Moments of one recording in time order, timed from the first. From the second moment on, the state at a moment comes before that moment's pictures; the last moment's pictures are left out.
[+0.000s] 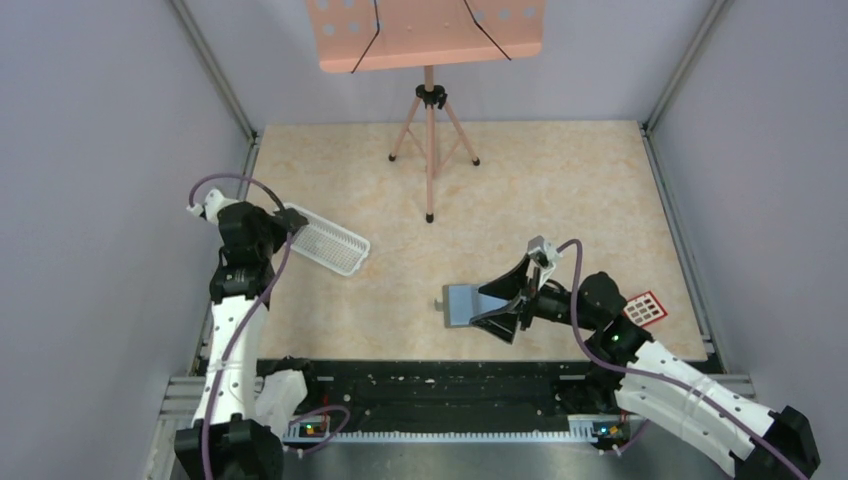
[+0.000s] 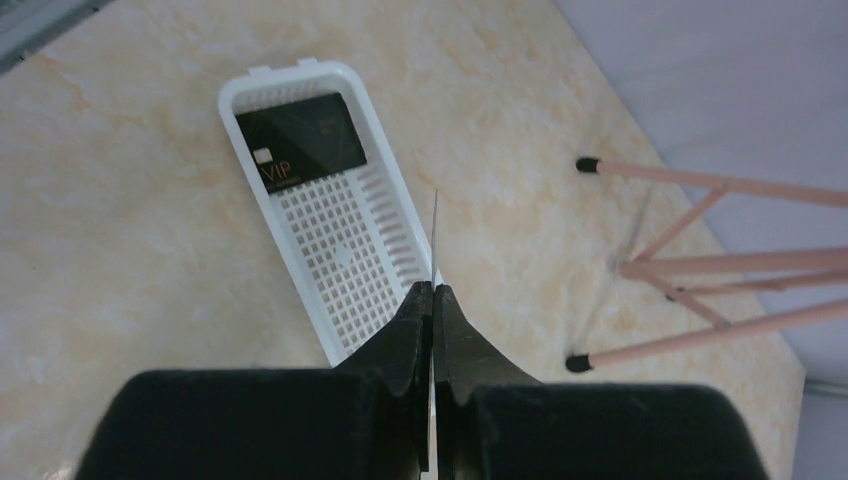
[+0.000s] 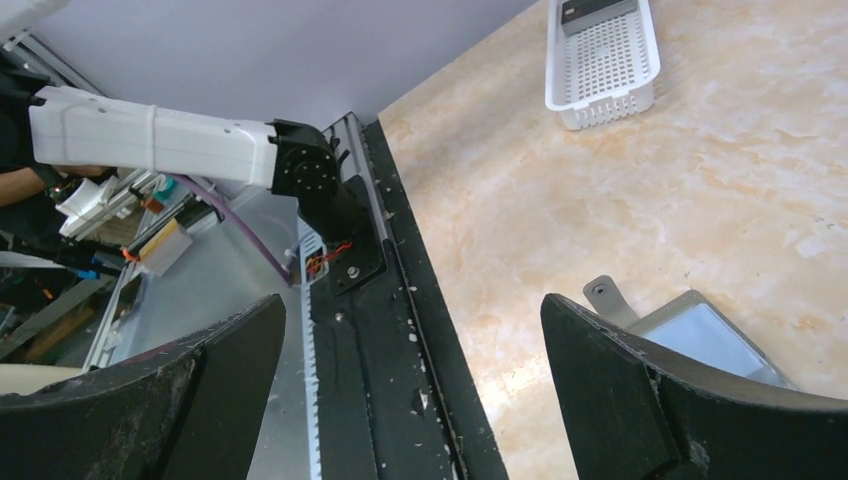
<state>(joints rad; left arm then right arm) 0.11 0.86 0.79 -0.36 -0.10 -0.72 0.72 0.58 0.27 0.35 -0.56 0.51</state>
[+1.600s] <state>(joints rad) 0.43 1.46 0.71 0.22 0.17 -0.78 0.72 0.62 0.22 0.40 -0.44 0.43</state>
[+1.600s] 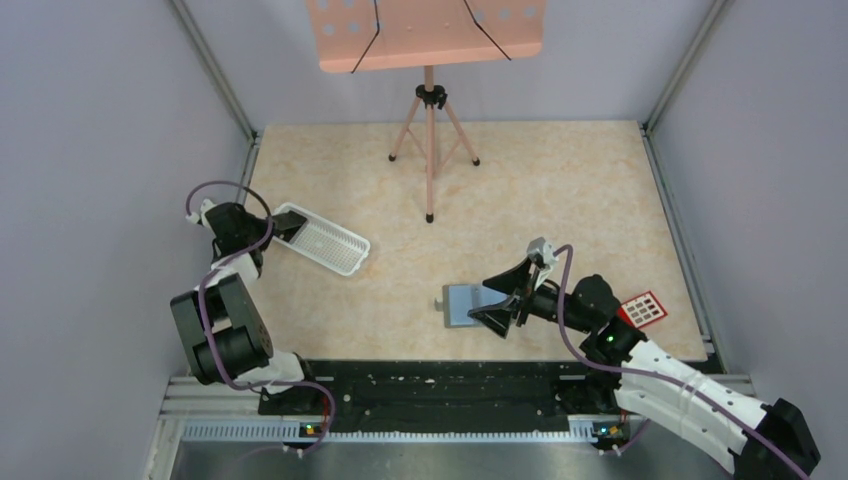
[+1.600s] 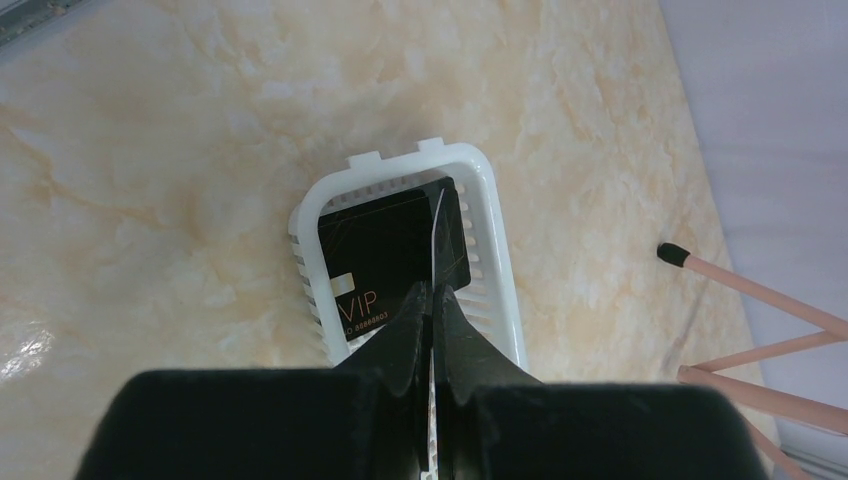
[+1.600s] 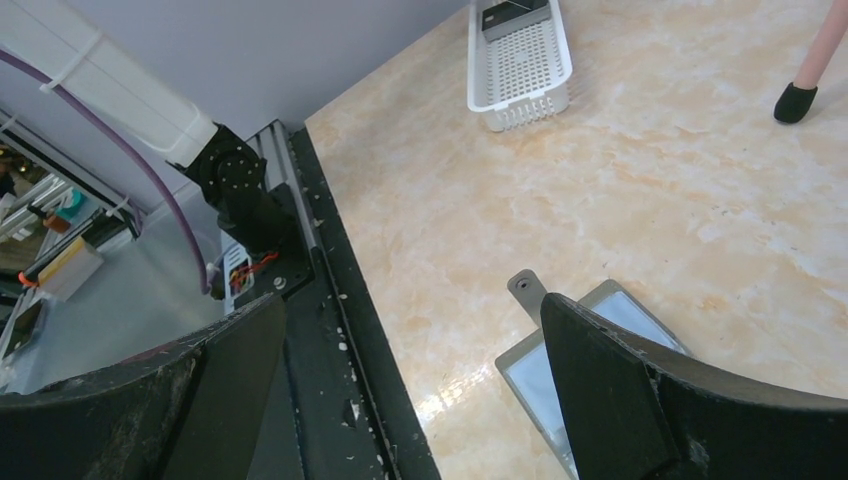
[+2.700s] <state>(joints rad) 0.43 1.50 0.71 0.20 0.10 -0.78 0.72 0.63 0.22 0.40 -0.42 0.42</state>
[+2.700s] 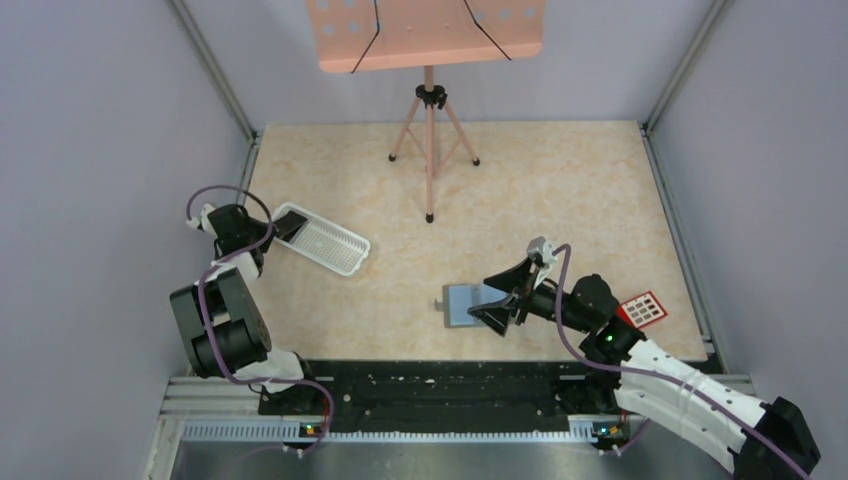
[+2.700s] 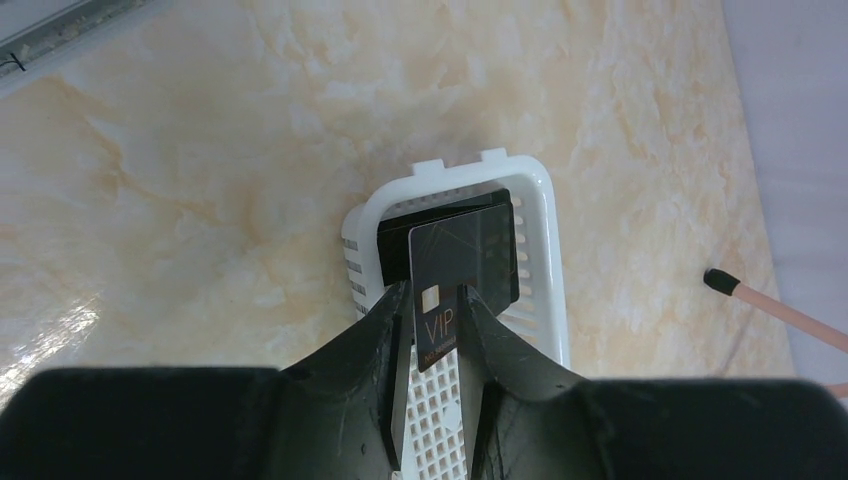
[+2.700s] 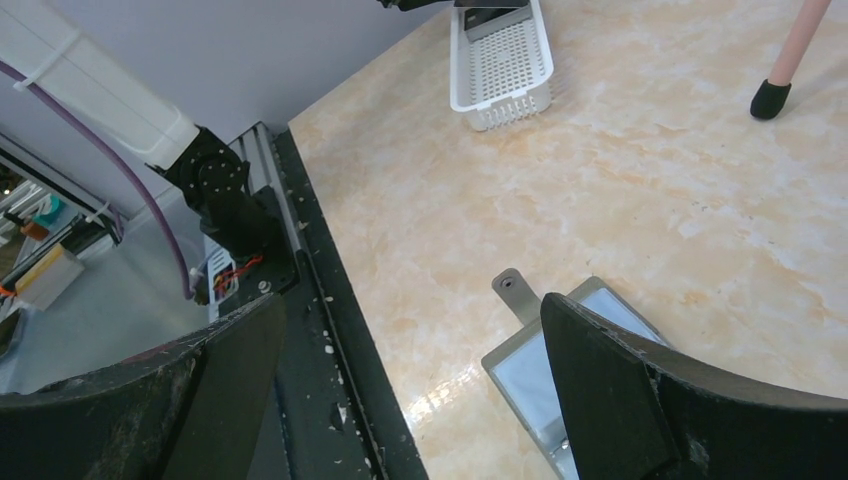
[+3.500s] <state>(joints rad) 0.42 1.40 0.70 0.15 0.09 -0.79 0.72 0.65 0.22 0.39 -0.37 0.42</state>
